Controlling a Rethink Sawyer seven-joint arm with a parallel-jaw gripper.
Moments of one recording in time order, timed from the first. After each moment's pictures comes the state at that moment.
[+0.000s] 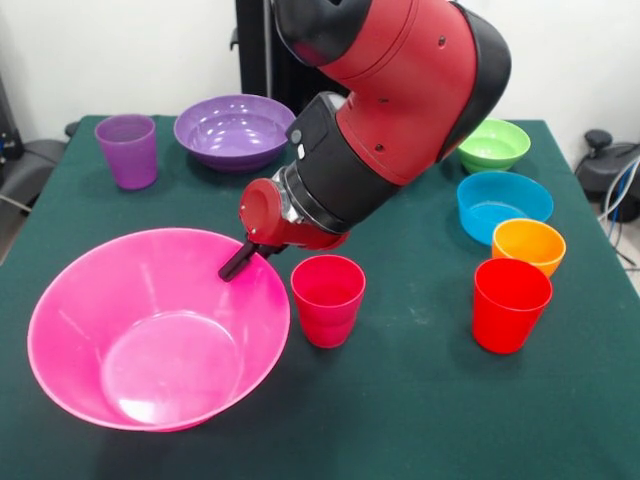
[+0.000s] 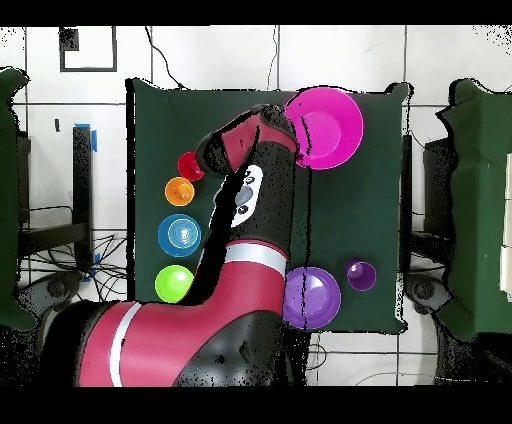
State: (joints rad) arm 0.02 -0.23 -0.23 0.93 -0.60 0.92 1.56
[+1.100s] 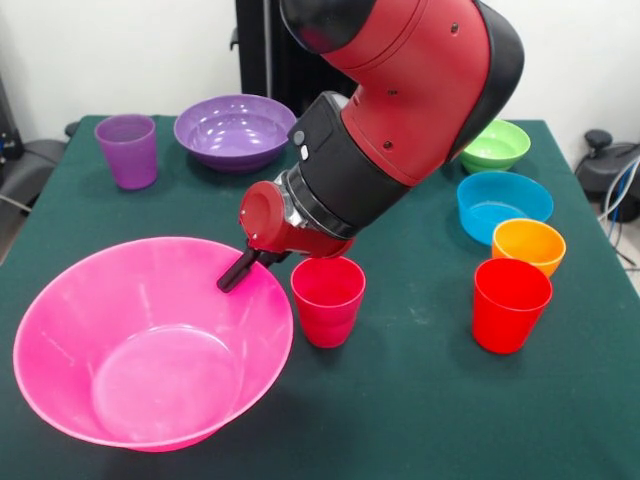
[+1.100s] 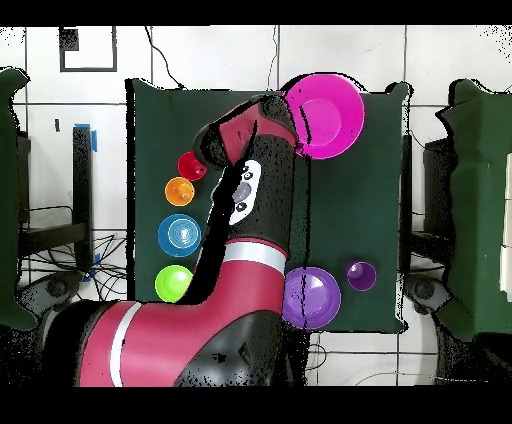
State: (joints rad) arm 0.02 -0.23 -0.23 0.89 -0.60 0.92 1.56
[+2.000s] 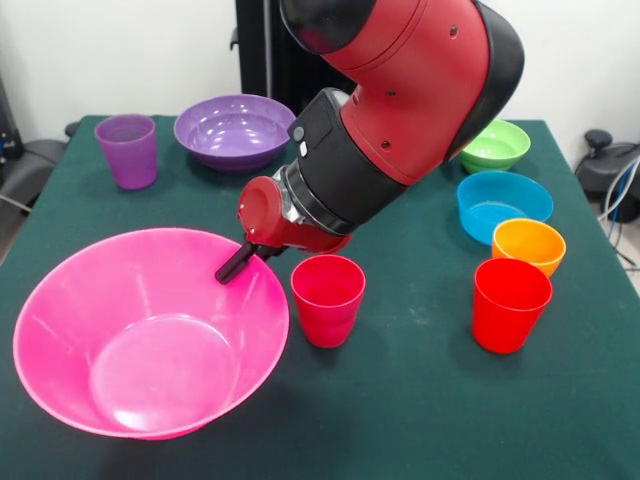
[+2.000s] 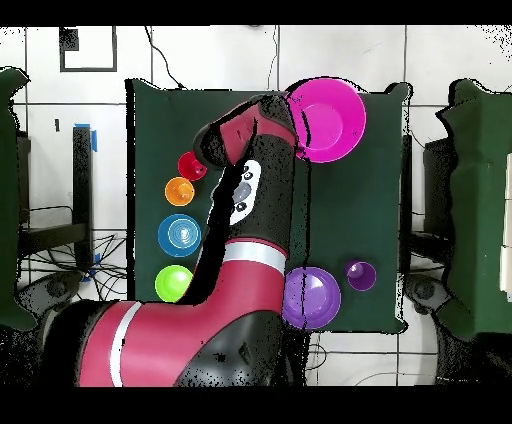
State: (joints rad) arm 0.02 -0.23 -0.23 0.89 -0.60 0.96 1.56
